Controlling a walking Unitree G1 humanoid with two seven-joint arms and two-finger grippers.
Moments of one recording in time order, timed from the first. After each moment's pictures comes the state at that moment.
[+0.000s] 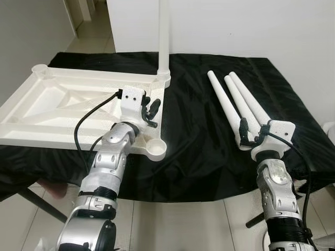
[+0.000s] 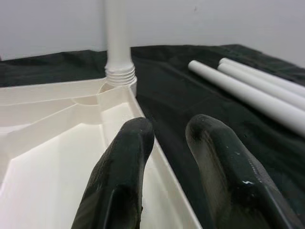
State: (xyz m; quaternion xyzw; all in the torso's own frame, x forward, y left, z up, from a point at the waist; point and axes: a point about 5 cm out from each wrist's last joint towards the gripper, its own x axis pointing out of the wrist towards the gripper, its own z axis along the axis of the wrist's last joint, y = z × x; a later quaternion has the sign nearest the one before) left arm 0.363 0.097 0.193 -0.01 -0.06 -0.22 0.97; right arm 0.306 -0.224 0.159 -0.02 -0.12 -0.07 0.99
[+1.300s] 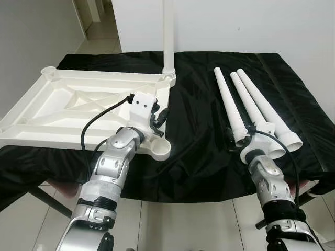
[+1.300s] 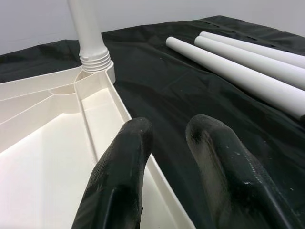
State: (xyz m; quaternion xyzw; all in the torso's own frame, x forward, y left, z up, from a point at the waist) left arm 0.346 0.081 0.190 0.03 -0.04 -0.26 0.96; right arm 0.341 -0.219 0.127 0.04 0.00 0.01 1.00
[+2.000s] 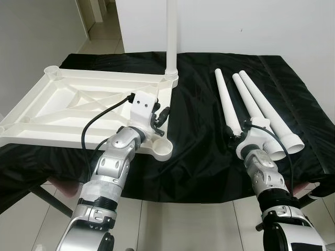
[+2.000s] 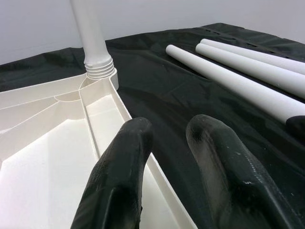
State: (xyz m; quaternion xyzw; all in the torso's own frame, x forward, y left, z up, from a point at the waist) left arm 0.346 0.080 0.192 0.03 -0.05 -0.26 0.96; right arm 0.354 -0.213 0.122 0.06 0.03 0.01 1.00
